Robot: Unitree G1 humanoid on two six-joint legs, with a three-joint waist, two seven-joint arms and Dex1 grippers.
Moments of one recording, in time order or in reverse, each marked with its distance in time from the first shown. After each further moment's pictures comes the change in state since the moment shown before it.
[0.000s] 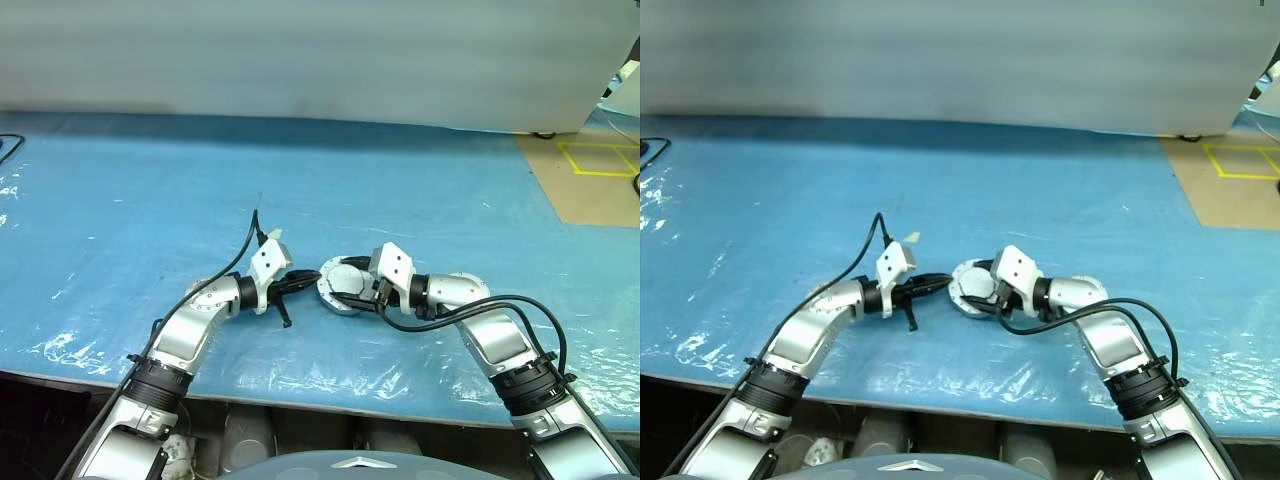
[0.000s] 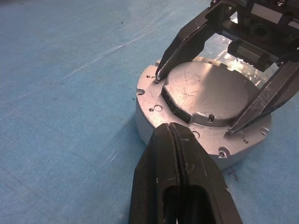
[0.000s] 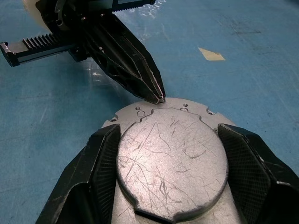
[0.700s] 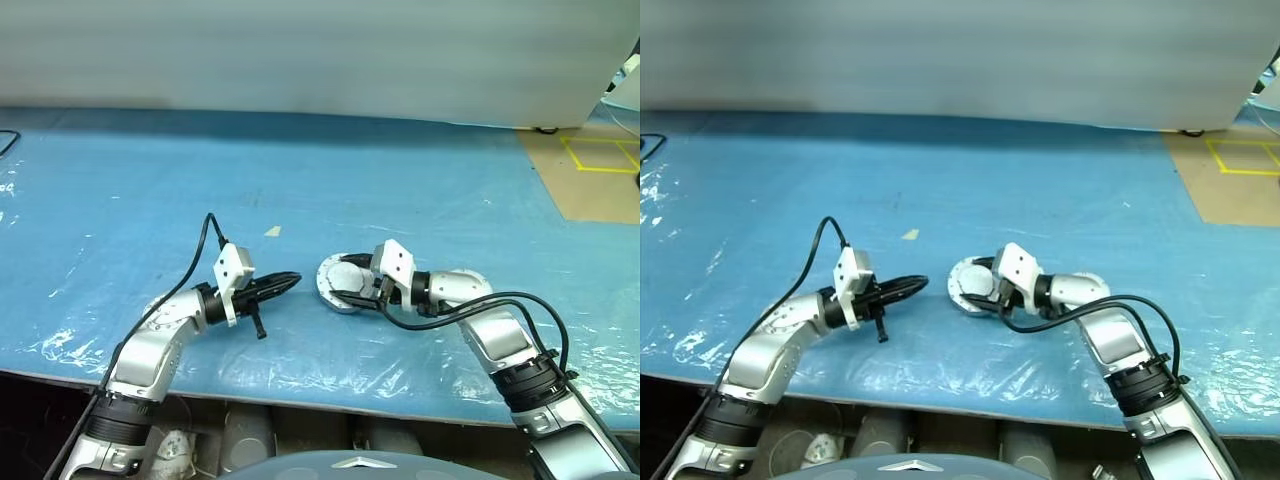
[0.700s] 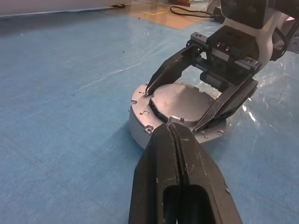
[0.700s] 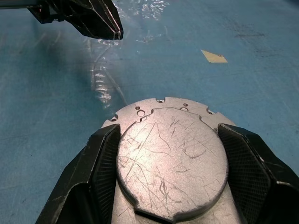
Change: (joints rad) left arm 0.144 0.056 0.135 -0.164 -0.166 -0.008 -0.066; right arm -0.009 -0.002 0.001 0.011 0.000 -0.025 0.021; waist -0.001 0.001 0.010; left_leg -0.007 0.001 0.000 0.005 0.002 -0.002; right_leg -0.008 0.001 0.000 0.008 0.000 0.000
